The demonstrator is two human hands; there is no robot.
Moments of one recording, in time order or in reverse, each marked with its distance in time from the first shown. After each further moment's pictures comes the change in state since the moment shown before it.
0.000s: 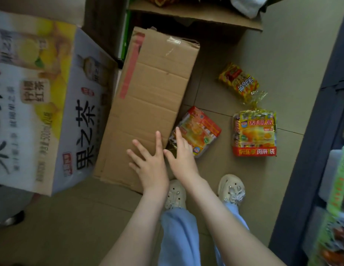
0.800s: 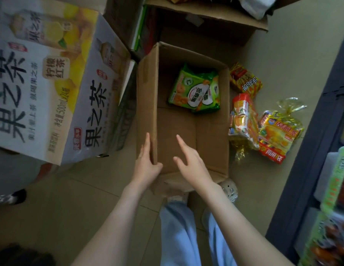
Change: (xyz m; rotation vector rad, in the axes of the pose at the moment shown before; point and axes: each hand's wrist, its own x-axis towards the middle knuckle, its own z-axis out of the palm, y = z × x) left_hand -0.035 -0.050 -0.004 -0.777 -0.262 -0.017; right_hand -0.057 0.027 -0.023 0.008 -0.227 -0.061
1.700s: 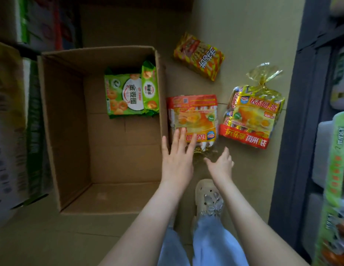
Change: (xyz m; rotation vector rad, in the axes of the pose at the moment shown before) left_hand 0.093 0.052 0.225 1.003 -0.024 0.711; right_hand 0.061 0.231 -0.078 0.106 0.539 0.732
